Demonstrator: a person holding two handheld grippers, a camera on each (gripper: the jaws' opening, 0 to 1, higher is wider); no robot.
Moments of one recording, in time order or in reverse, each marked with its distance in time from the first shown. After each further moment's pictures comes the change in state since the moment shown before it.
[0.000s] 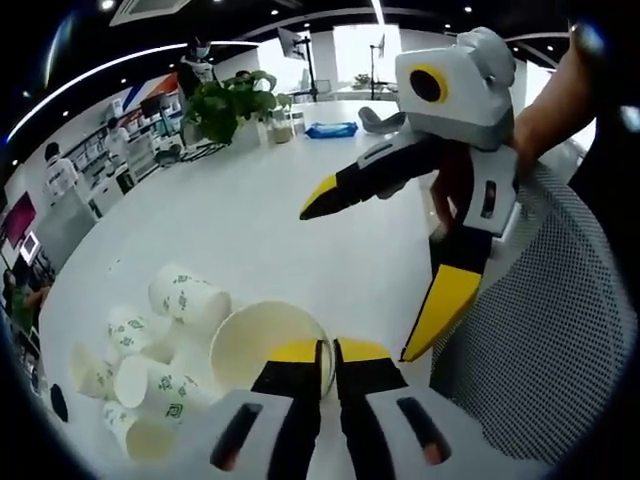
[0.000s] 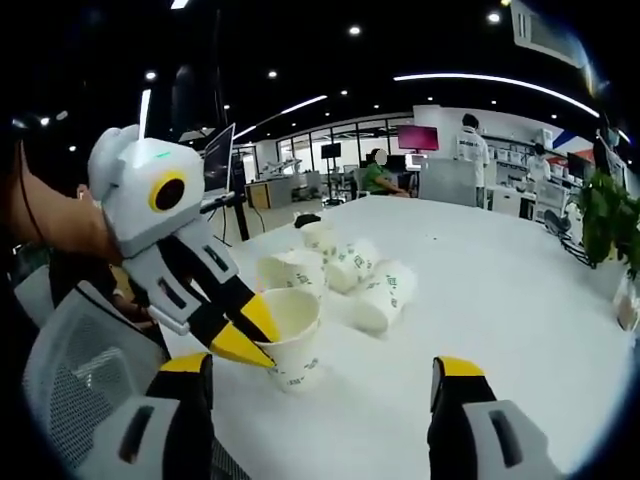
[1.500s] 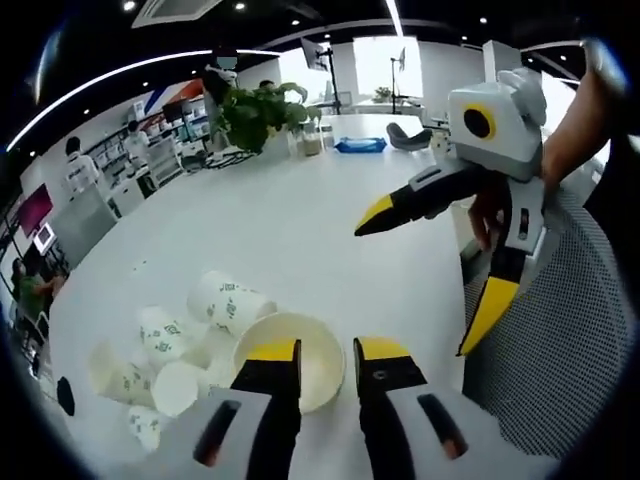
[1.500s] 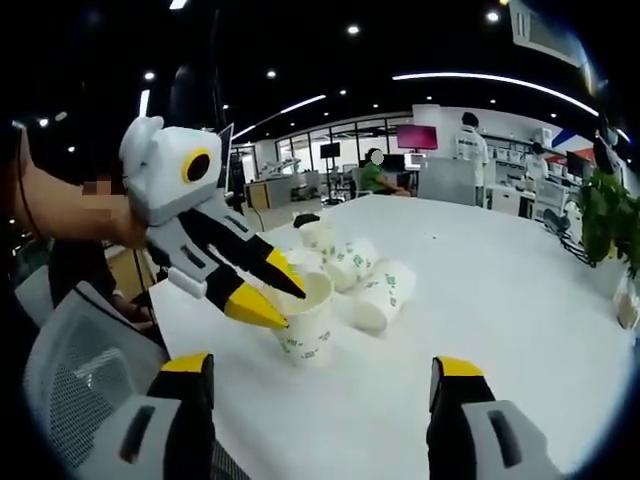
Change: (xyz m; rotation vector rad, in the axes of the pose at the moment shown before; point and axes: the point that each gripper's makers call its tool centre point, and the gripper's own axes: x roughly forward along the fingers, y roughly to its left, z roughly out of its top) left arm -0.021 0.045 0.019 -0.049 -0.099 0.093; right arm 0.001 -0.003 -0.002 0.004 0.003 -0.001
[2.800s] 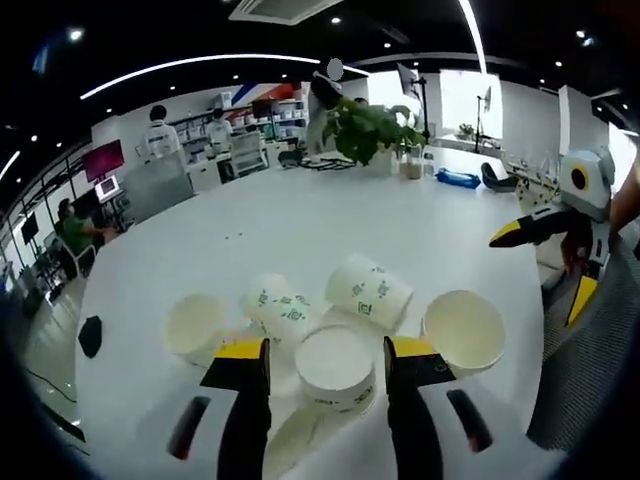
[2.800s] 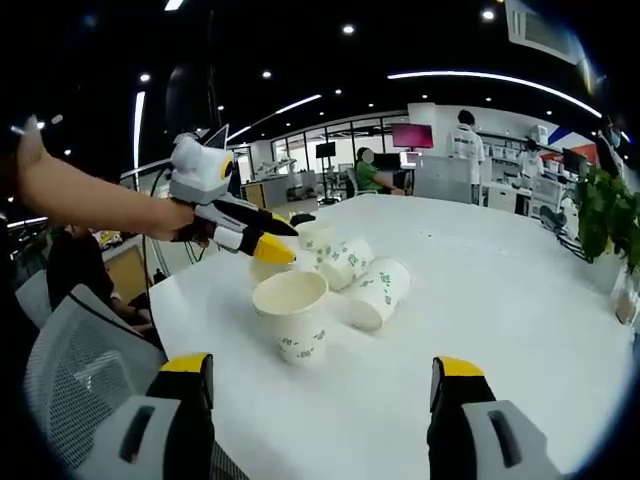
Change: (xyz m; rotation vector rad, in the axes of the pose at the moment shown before) left arm -0.019 0.129 -0.046 -0.208 -0.040 0.263; right arm -0.001 -0.005 -0.001 0.016 0.001 -0.016
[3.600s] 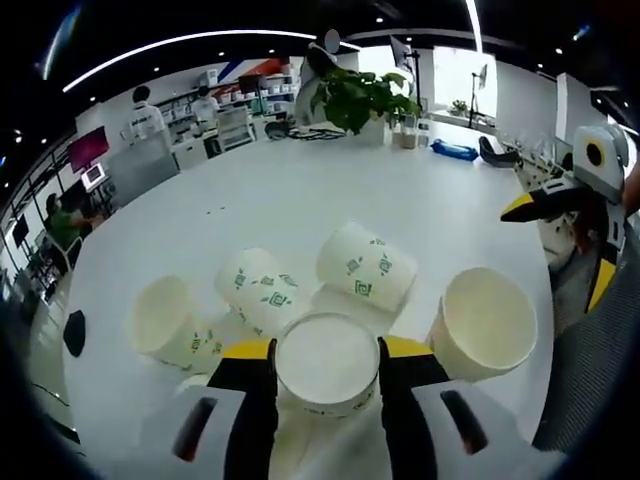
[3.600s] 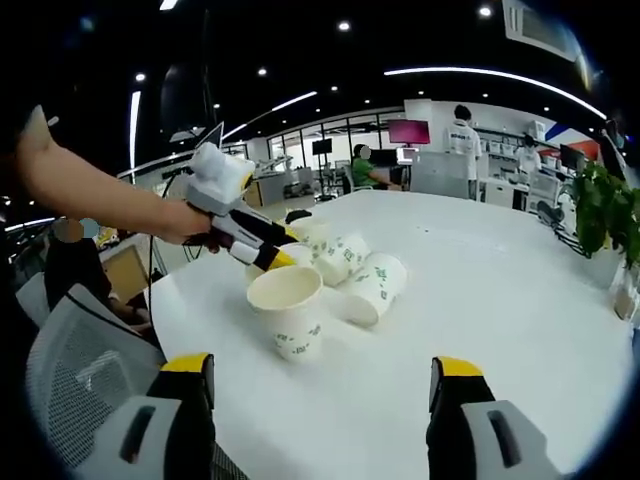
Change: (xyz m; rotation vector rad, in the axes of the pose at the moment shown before) left arm 0.025 -0.010 -0.014 0.012 0.097 -0.029; right arm 0.001 -0.004 -0.004 0.011 0.015 -0.008
